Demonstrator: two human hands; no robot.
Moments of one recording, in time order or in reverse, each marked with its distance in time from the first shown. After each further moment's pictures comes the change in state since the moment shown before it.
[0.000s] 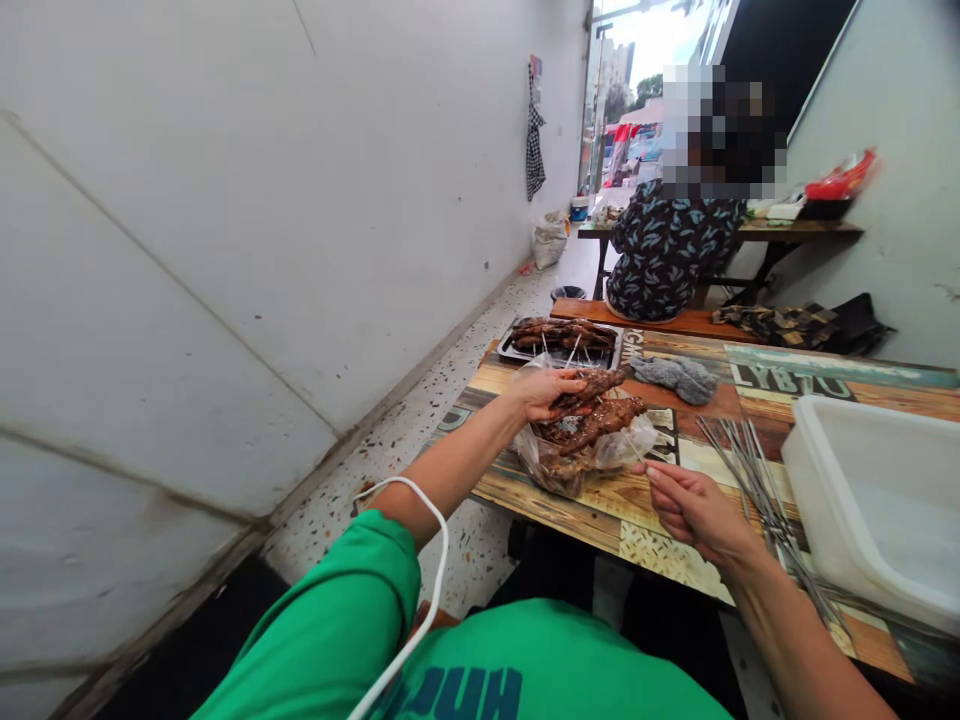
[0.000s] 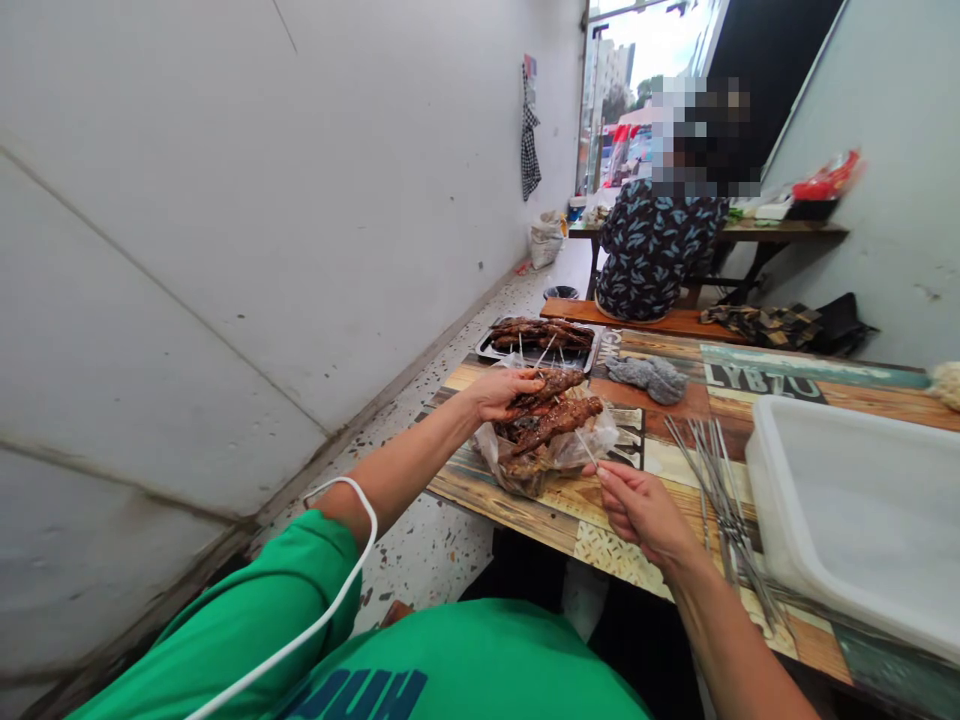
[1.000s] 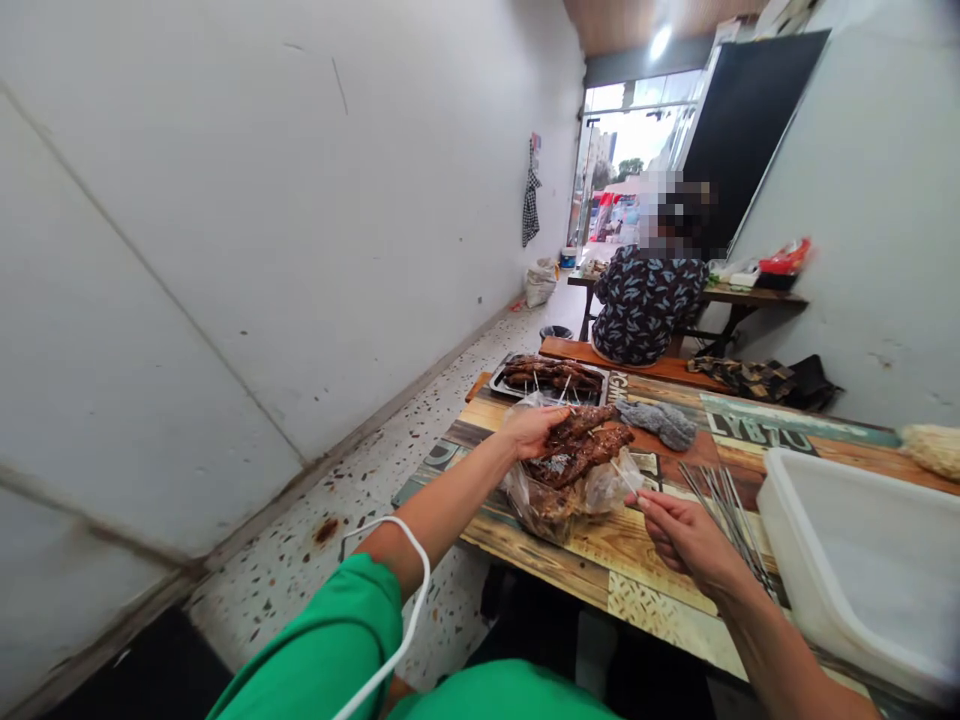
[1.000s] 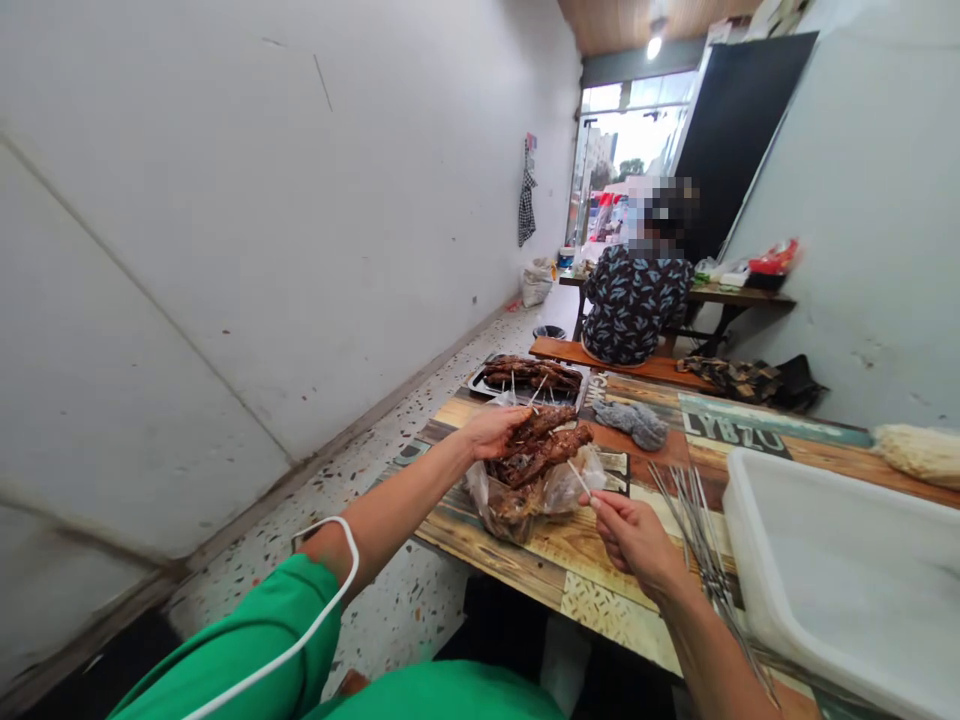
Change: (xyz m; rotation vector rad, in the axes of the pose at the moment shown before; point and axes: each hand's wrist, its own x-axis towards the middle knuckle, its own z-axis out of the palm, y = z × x) left_hand 0.013 -0.010 -0.010 -0.100 0.045 0.040; right_hand 0.005 -0.024 -0.001 -0.181 0.093 -0.049
